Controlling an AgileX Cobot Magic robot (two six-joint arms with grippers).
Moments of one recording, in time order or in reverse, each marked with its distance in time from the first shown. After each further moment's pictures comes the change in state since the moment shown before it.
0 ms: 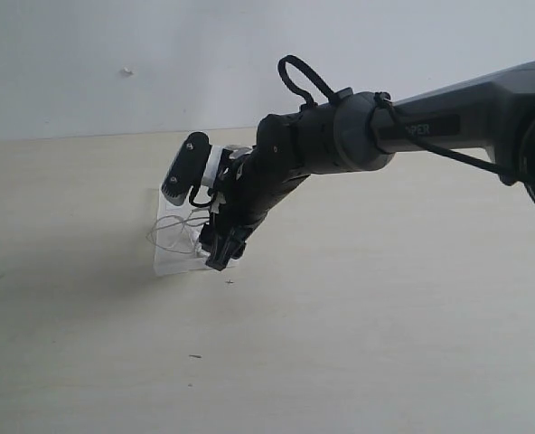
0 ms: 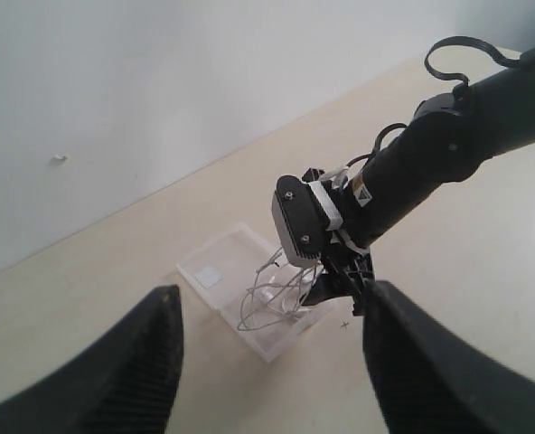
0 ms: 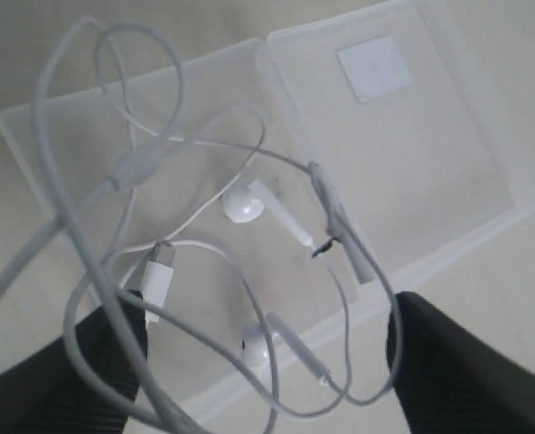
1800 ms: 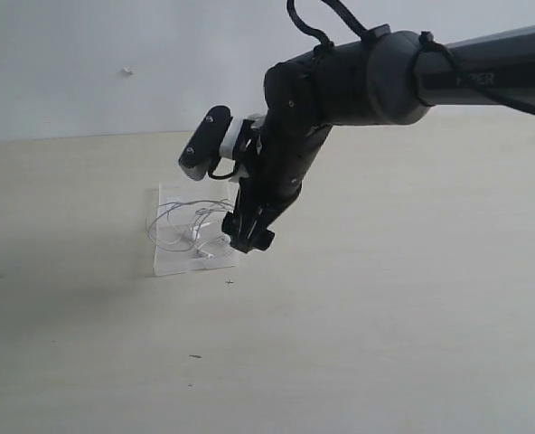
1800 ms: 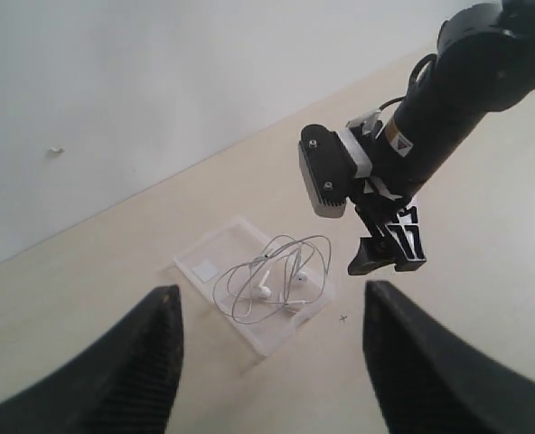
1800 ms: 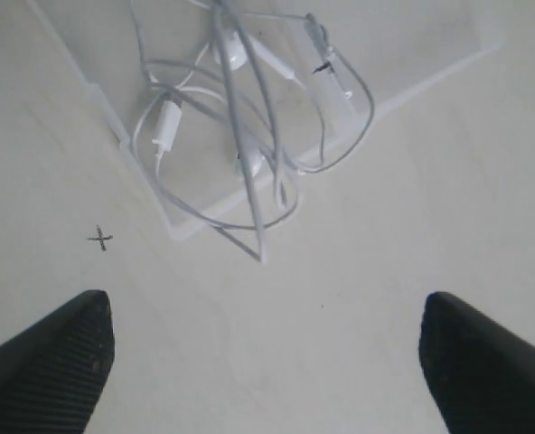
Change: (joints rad) left arm 0.000 0.000 0.012 0.000 0.000 0.000; right arm 0.000 -0.145 0.000 -0.253 0.313 0.306
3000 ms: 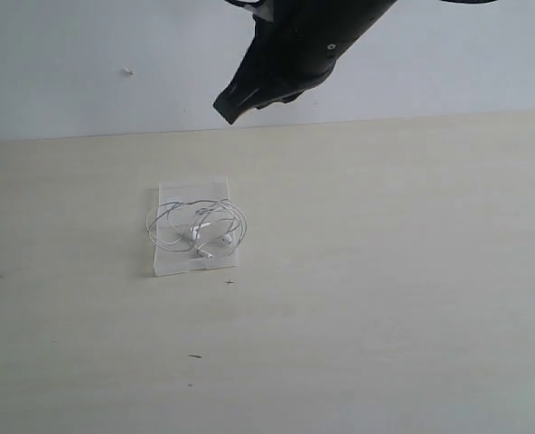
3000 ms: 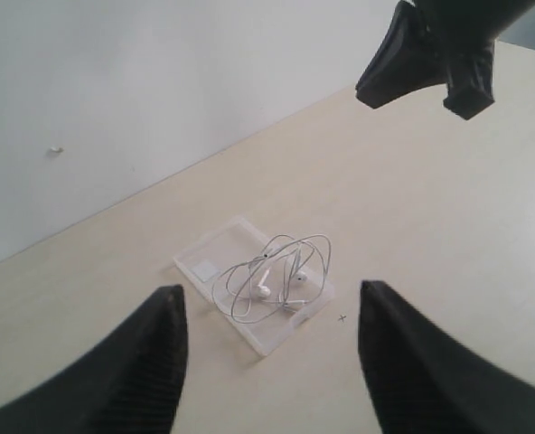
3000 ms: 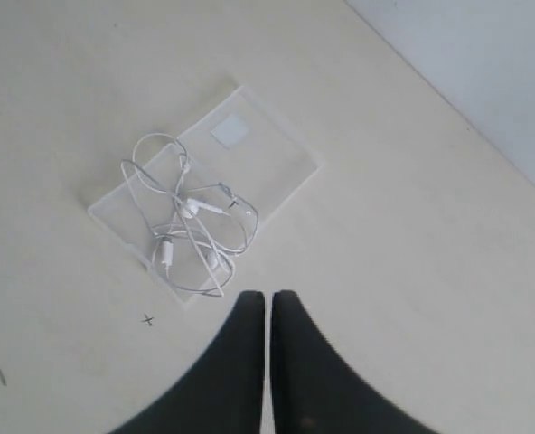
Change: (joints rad) left arm 0.000 0.000 0.000 0.000 0.000 0.000; right arm 0.000 -0.363 0.000 0.055 0.082 0.230
